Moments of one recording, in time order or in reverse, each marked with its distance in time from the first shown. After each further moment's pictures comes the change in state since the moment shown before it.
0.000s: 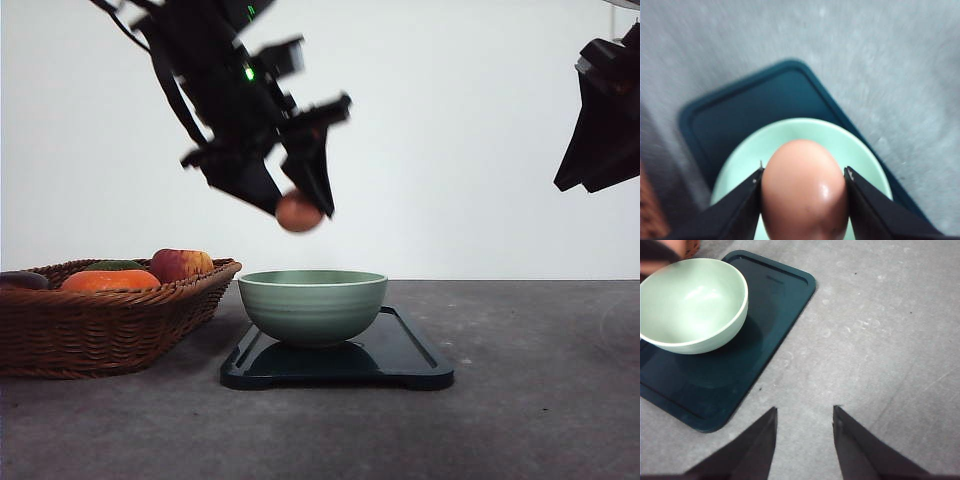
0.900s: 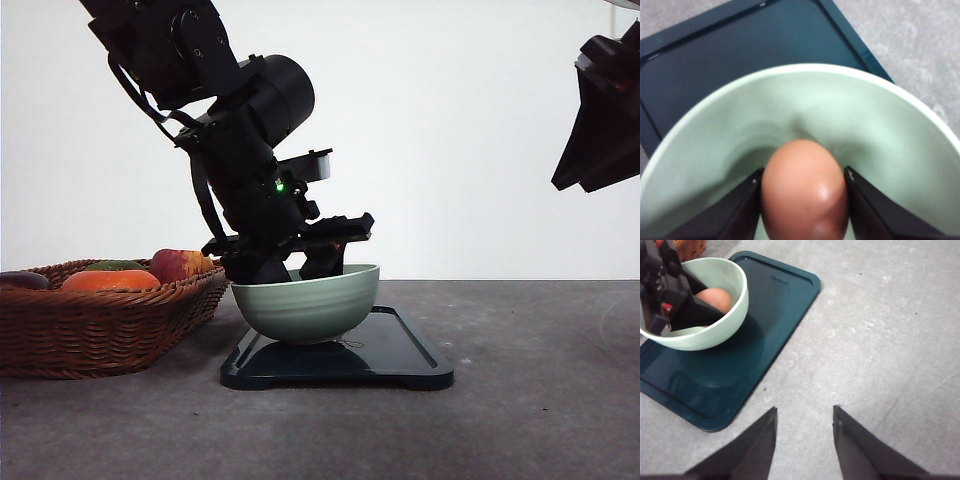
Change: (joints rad) left_arx -0.006 0.185 0.000 0.071 -0.005 0.000; right_arx 0.000 0.000 0.000 0.000 -0.004 0.000
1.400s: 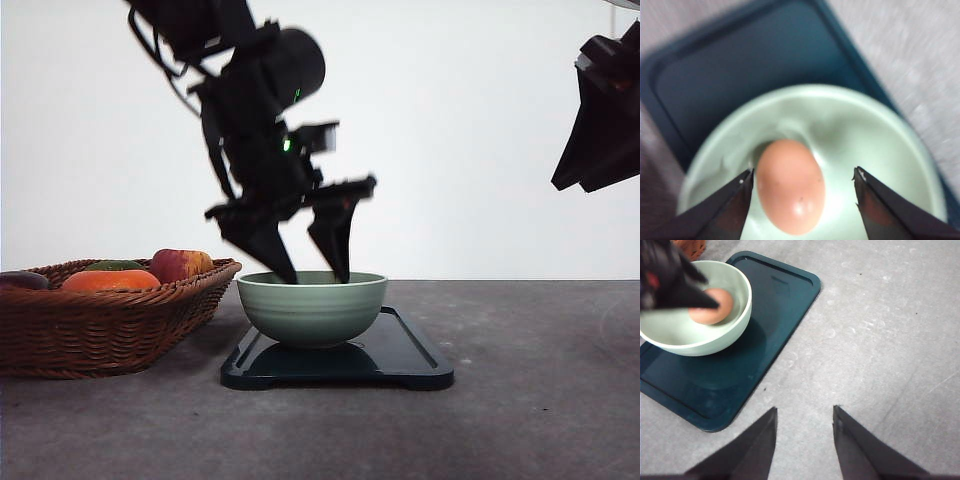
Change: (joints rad) left_arx -0.001 0.000 0.251 -0.359 0.000 0.000; right_arx 0.000 0.000 0.000 0.000 0.000 0.000
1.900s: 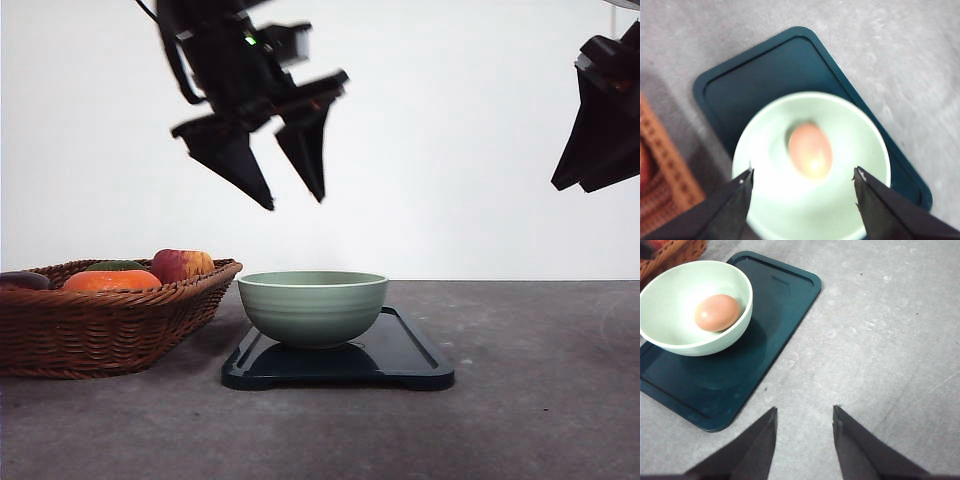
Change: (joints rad) left_arx 0.017 -0.272 -0.162 -0.029 0.000 0.036; right_arx 0.000 0.000 0.000 -0.001 0.000 0.000
